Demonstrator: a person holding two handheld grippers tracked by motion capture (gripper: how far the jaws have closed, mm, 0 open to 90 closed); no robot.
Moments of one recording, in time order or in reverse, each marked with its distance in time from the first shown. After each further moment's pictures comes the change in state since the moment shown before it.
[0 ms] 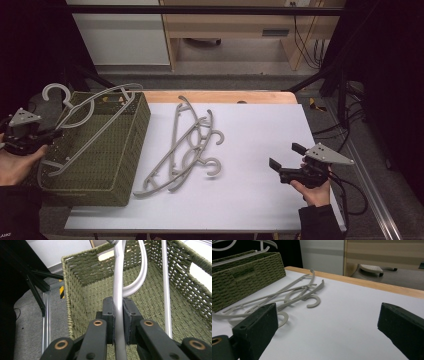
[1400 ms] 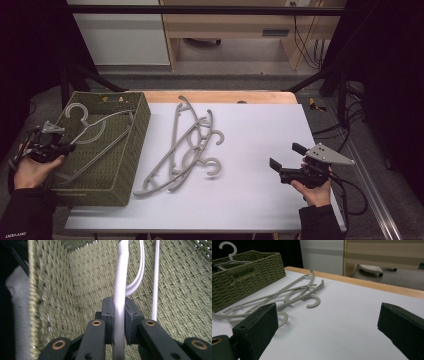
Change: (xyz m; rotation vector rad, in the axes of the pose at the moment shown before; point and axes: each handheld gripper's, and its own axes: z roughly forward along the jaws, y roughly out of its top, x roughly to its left) left arm -0.013 -0.032 0.053 0.245 -0.016 0.012; right arm 0.000 0.000 -0.001 -0.002 -0.001 -0.002
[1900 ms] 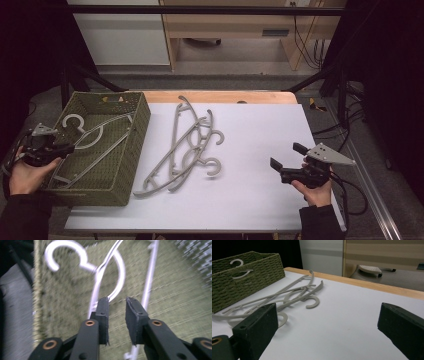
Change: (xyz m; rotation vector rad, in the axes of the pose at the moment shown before) left arm -0.004 -0.006 -0.019 -0.090 -0.034 -0.043; right arm -0.001 0.001 -0.002 -0.005 -0.002 0.000
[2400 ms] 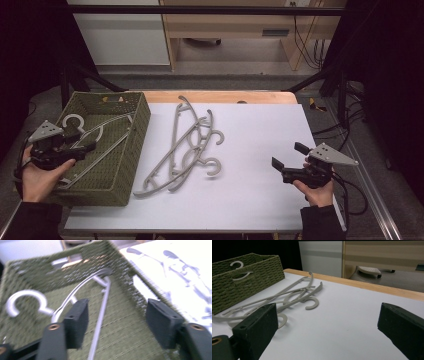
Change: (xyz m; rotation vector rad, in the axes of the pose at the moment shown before) left arm -0.055 0.021 -0.034 -0.269 -0.158 -0.004; right arm -0.001 0.001 -0.003 -0.007 -0.004 0.003
